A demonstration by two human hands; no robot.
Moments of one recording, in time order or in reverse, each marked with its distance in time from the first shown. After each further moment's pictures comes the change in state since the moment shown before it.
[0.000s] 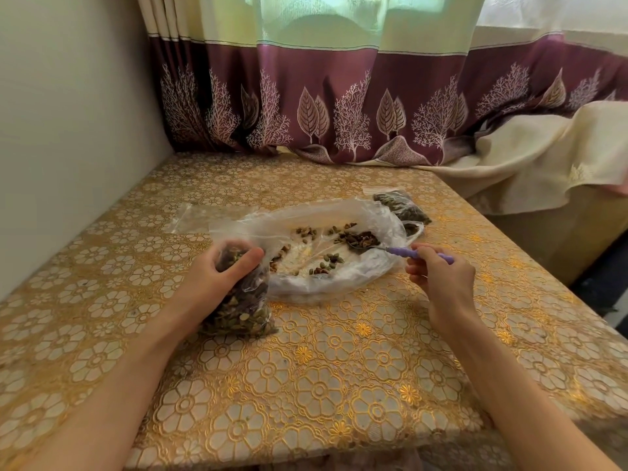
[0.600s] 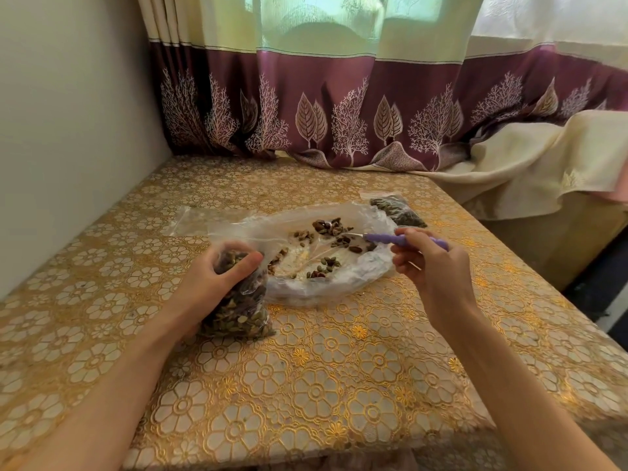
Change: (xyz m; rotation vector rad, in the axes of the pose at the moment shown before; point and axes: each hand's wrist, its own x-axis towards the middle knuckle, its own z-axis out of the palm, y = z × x) left_hand 0.001 0.000 -0.001 -0.047 -0.019 -0.014; right_hand -0.022 -0.033 0.009 0.144 -0.239 -0.082
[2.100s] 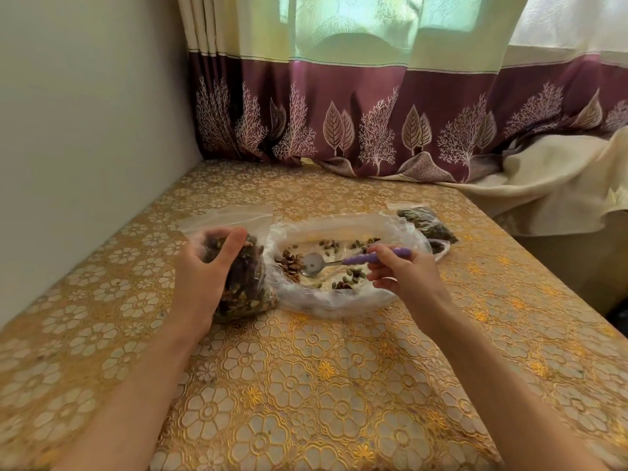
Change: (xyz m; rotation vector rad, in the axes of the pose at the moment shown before) left_hand 0.006 -0.005 -0.020 -0.138 0.440 0.142; right_hand 0.018 0.025 0.039 -0.259 -0.238 0.119
